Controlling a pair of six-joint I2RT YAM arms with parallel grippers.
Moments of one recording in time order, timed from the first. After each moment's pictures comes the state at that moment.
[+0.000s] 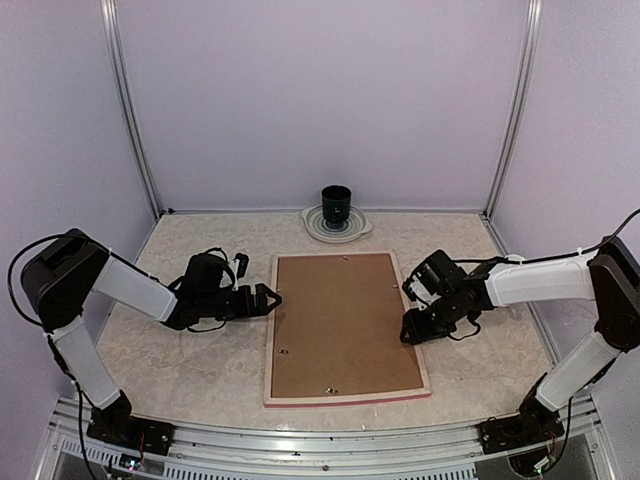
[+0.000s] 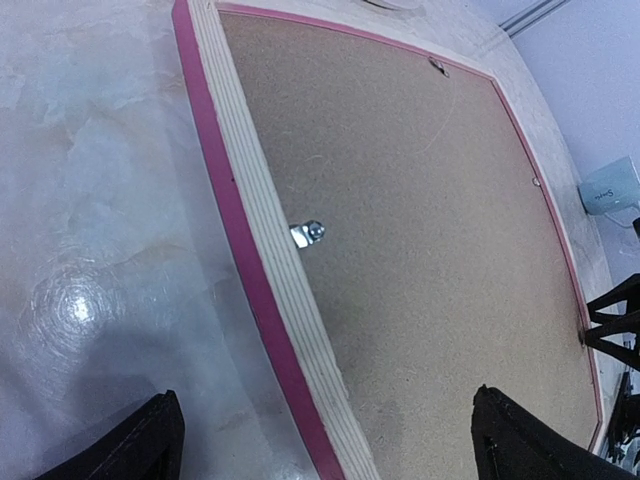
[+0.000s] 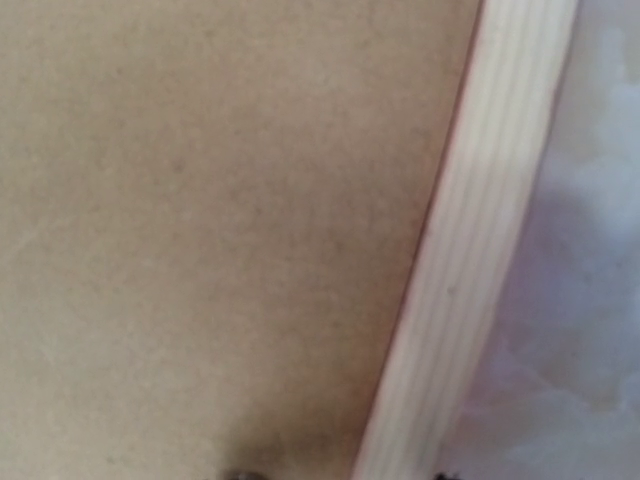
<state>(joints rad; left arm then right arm) -0.55 1.74 0.64 0.48 0.24 -0.57 0.68 1.54 0.80 -0.41 -0.07 0.40</state>
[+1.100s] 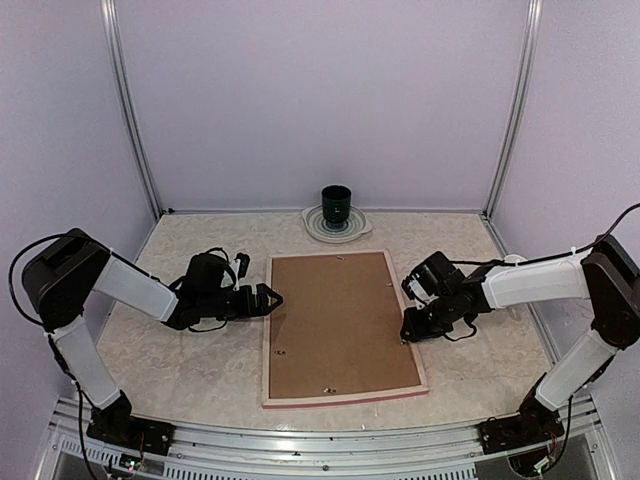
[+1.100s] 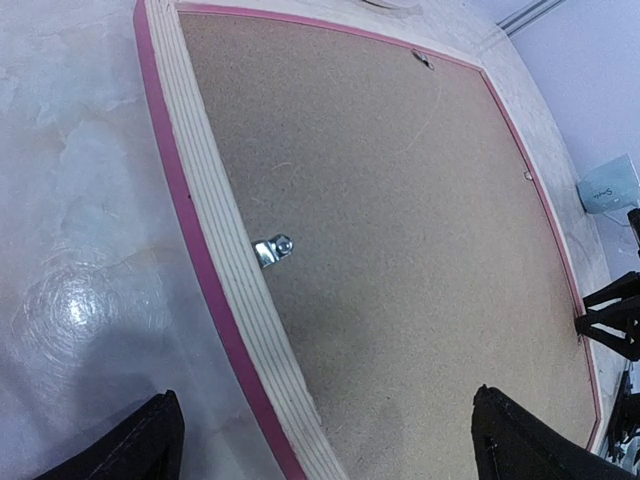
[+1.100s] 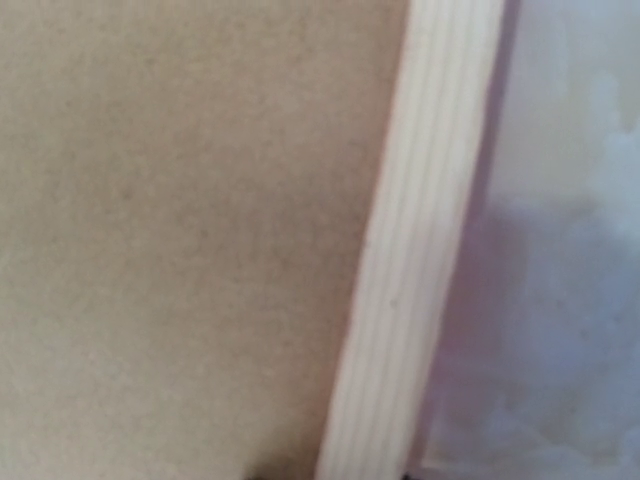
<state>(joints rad) -0.56 1.74 0.65 0.48 0.24 -0.57 0.68 1.57 0.78 -0.33 -0.05 0.42</state>
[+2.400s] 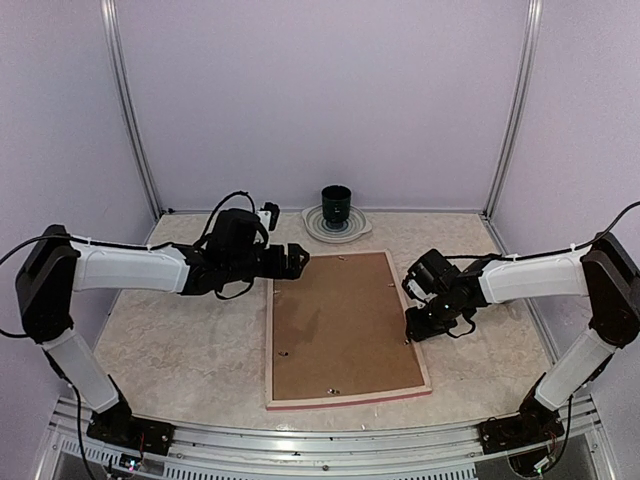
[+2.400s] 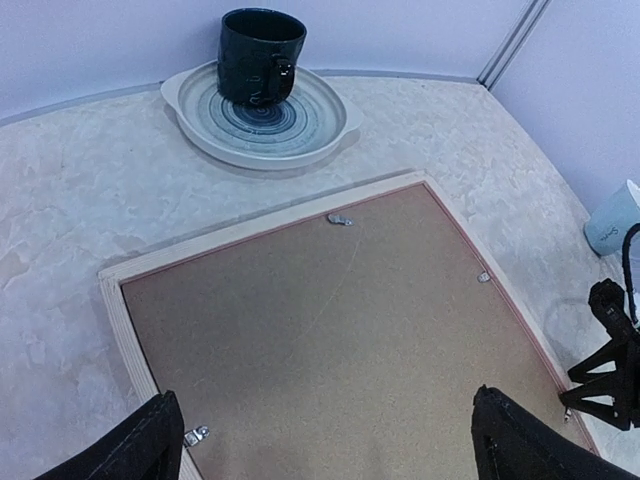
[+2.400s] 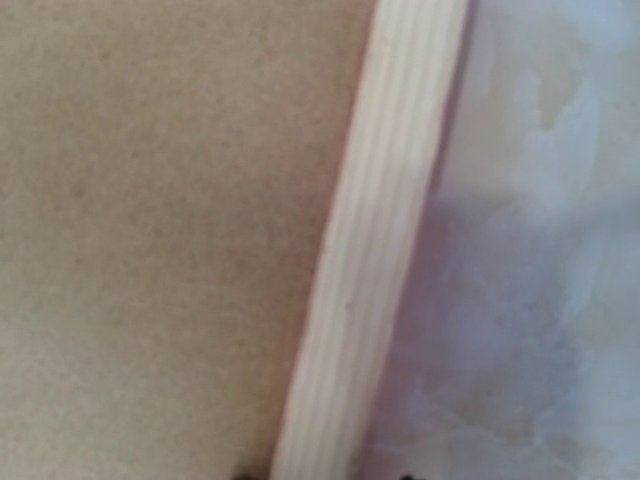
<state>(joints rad) -0.74 1.66 1.01 0.15 -0.12 -0.39 0.68 1.58 0.84 -0.45 0.05 0.36</state>
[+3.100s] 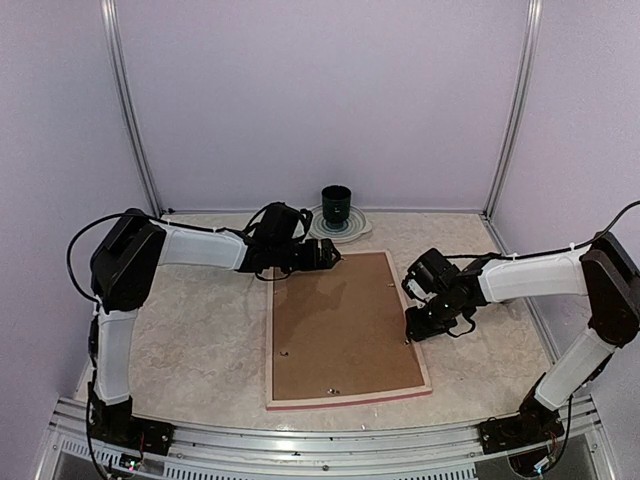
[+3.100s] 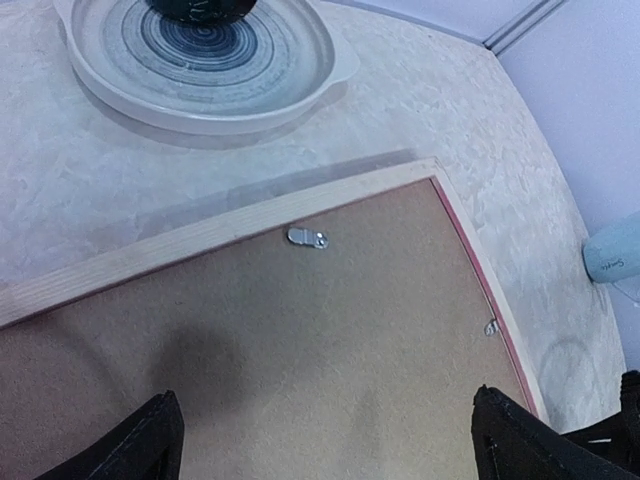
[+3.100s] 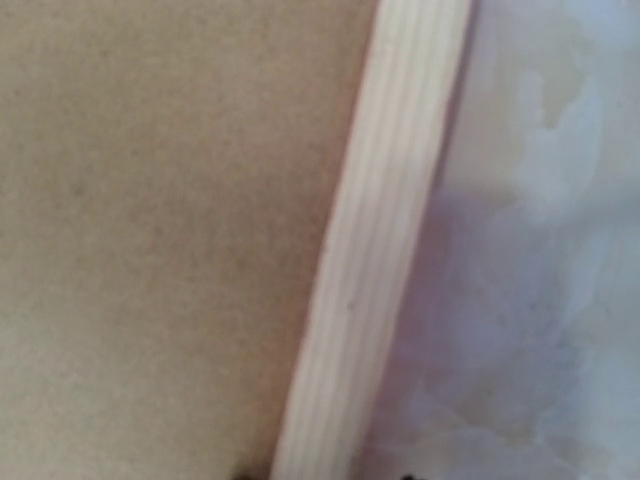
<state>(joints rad) -0.70 2.13 1.46 0.06 0.10 -0.53 0.68 1.59 0.85 -0.46 0.05 0.36</state>
